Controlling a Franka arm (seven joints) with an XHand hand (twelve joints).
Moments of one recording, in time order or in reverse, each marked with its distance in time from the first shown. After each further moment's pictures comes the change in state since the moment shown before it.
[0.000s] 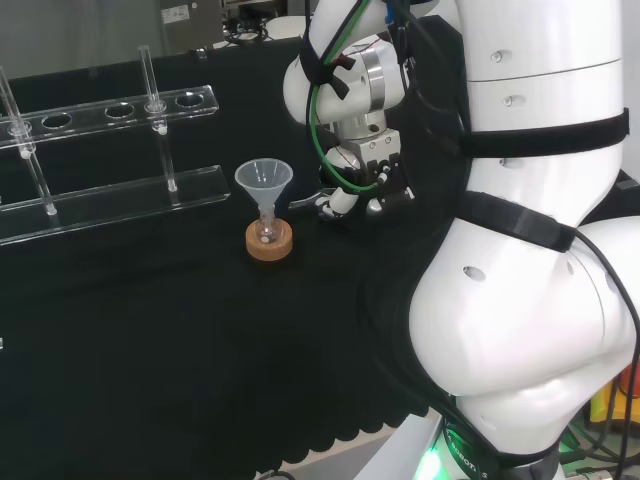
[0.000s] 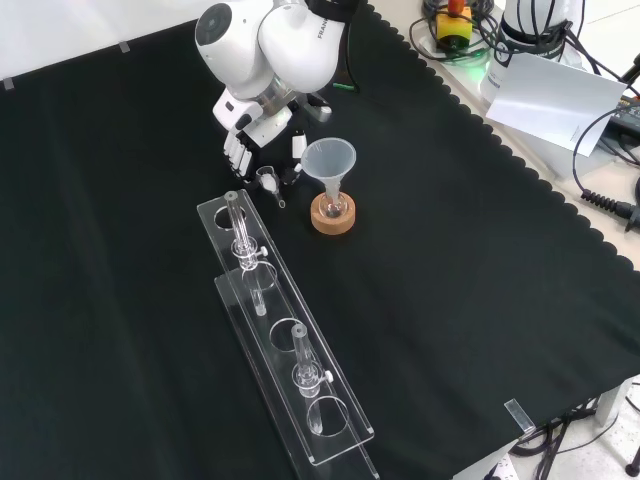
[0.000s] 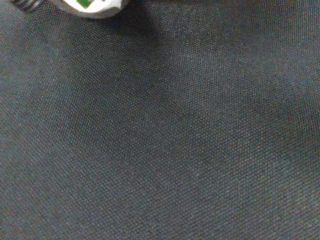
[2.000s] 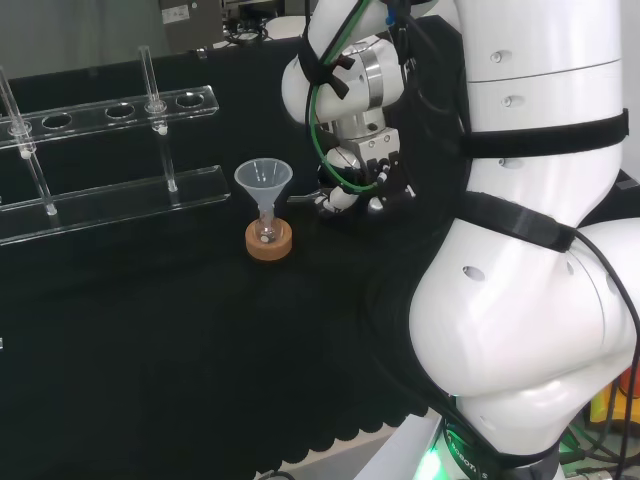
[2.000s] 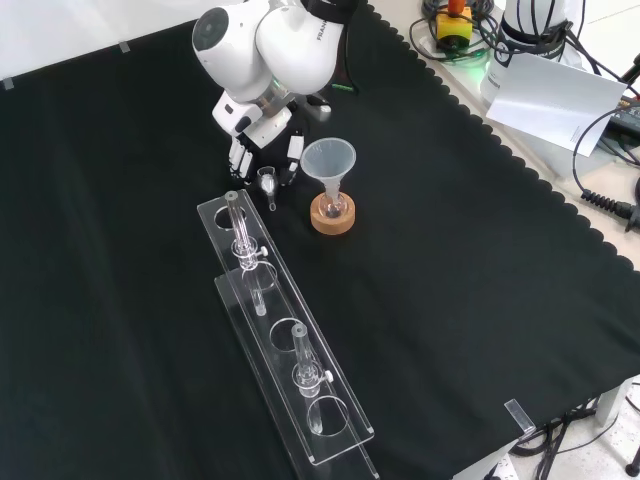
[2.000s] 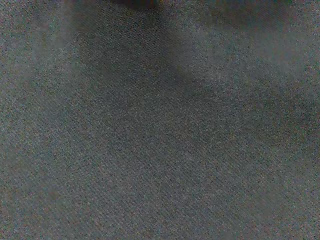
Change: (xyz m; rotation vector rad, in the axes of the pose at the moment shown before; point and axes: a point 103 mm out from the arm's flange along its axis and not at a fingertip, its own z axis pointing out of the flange) arm -0.003 -0.003 0.003 0.044 -0.015 -0.001
